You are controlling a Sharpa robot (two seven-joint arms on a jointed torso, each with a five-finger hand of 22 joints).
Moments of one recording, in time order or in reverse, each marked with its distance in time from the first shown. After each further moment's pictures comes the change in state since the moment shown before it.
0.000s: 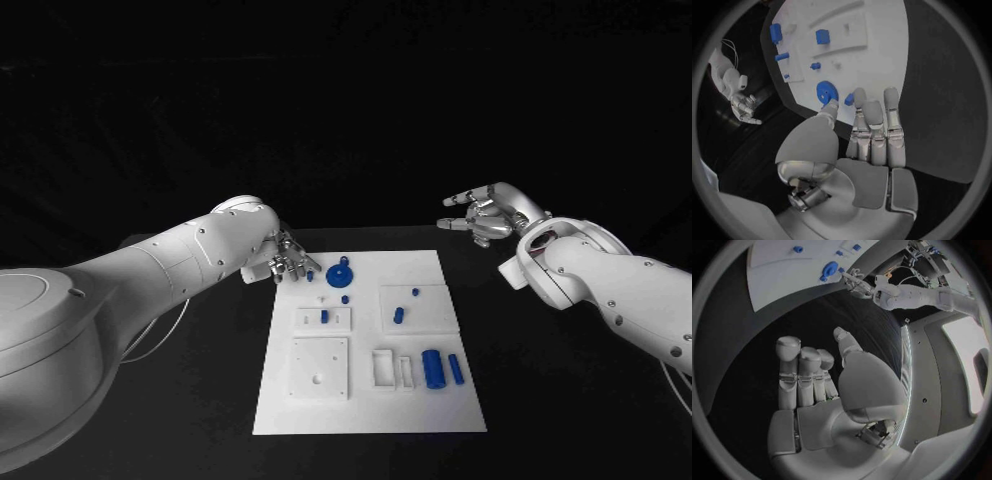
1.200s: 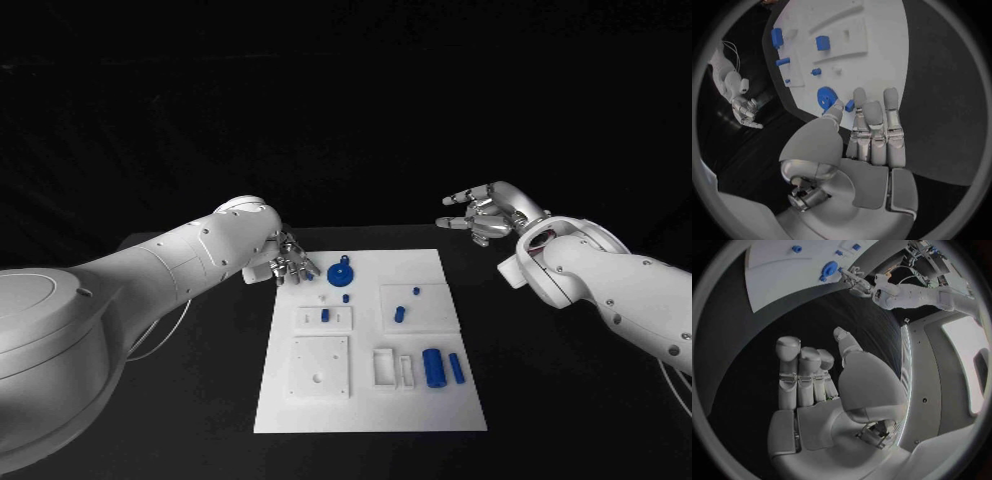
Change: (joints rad) left arm -0.006 0.012 0.000 -0.016 -0.003 0.045 0.020; left_hand 0.051 0.082 -0.024 -0.067 0.014 0.006 -0.002 -0.026 -0.031 0.000 0.000 0.007 0.005 -0.003 -0.004 0.008 -0.001 0.000 0.007 0.000 -0.027 0.023; right arm 0.000 0.008 0.000 -0.006 0.000 0.000 0.000; right_hand 0.000 0.000 0.000 0.000 0.000 0.000 0.000 0.000 0.000 0.000 0.000 0.000 0.000 0.000 0.000 0.000 0.000 0.000 0.000 0.000 0.000 0.001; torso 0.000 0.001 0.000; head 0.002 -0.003
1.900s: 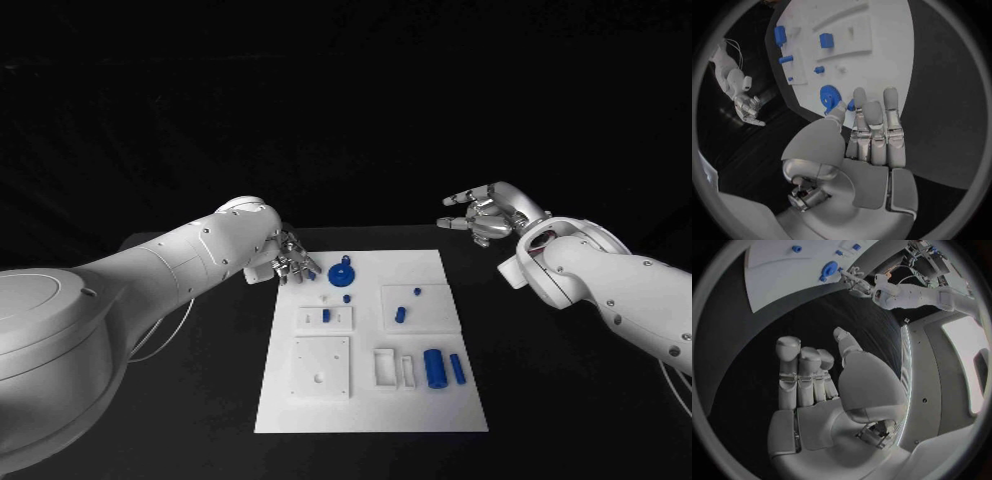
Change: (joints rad) left arm -0.002 0.005 -0.001 -0.015 0.028 -0.005 0.024; left_hand 0.032 0.050 0.014 -0.014 -0.004 0.021 0.000 -0.037 -0.024 0.000 0.000 0.000 0.000 0.000 0.000 0.004 -0.002 0.000 0.007 0.000 -0.008 0.000; right arm 0.000 0.001 0.000 -0.002 -0.001 0.001 0.000; right_hand 0.000 0.000 0.004 0.004 0.000 0.000 0.000 0.000 0.000 0.000 0.000 0.000 0.000 0.000 0.000 0.000 0.001 0.000 0.000 0.000 0.000 0.000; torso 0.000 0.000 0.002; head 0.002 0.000
